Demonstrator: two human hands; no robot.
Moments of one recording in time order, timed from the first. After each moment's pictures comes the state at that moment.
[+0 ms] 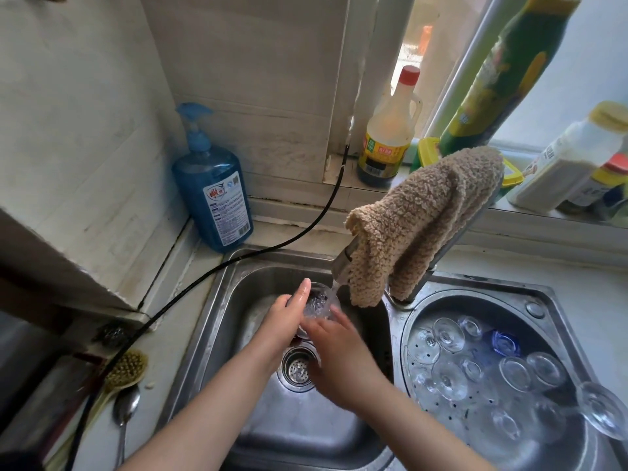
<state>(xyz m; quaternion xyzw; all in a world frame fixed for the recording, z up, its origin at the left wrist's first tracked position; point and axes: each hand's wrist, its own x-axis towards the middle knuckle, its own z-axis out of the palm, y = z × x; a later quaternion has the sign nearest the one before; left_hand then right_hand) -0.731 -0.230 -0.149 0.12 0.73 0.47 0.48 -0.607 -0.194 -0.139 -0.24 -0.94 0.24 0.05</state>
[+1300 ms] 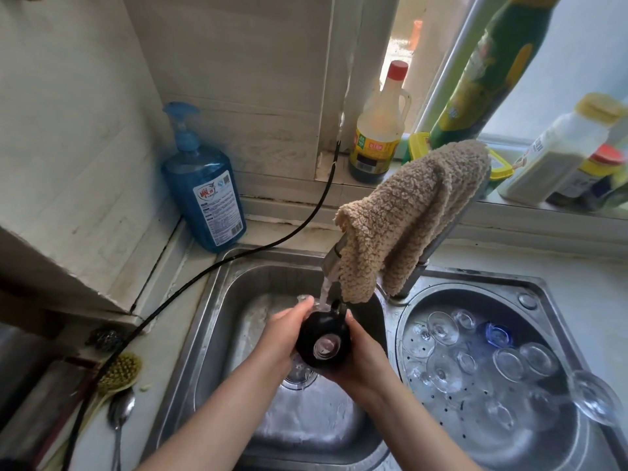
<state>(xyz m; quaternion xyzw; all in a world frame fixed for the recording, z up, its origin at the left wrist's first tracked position) -0.710 -0.227 -0.153 0.00 0.64 0.55 0.53 -0.601 -0.186 -0.162 -0.47 -0.16 0.85 0.18</state>
